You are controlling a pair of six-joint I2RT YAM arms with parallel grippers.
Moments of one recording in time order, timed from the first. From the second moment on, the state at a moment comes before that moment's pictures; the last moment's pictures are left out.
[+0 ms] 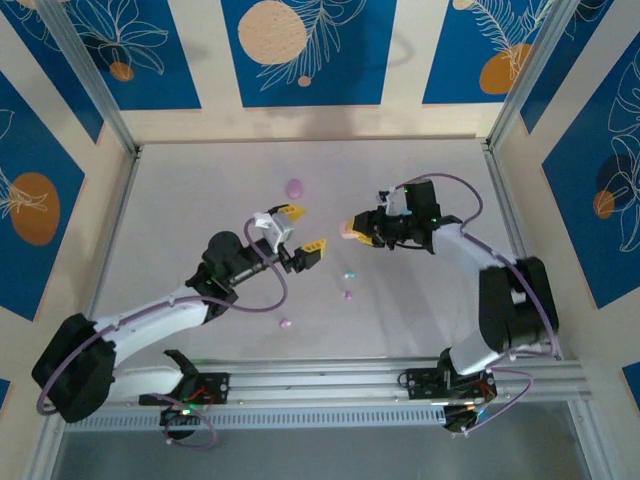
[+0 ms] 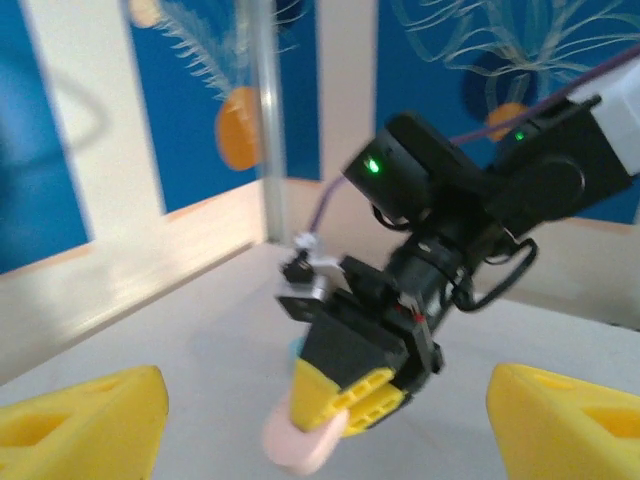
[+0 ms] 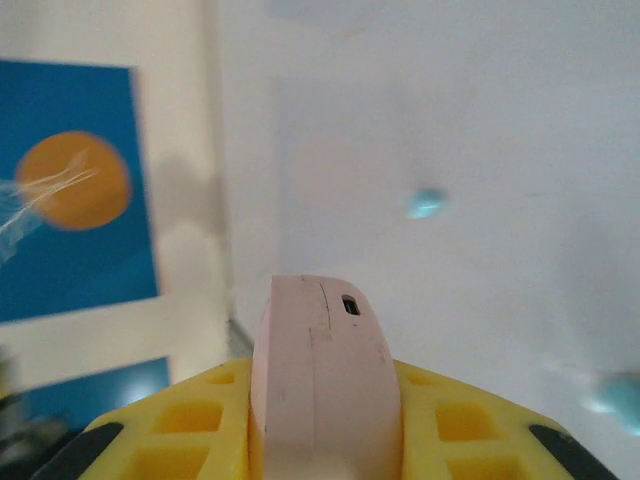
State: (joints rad) left arm -0.73 1.16 0.58 0.66 0.27 0.01; right arm 0.24 1.57 0.92 -0.20 -0.84 0.77
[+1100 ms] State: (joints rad) left arm -0.70 1.05 0.62 0.25 0.02 0.00; right arm 0.25 1.87 1.21 -0.52 -0.44 0.51
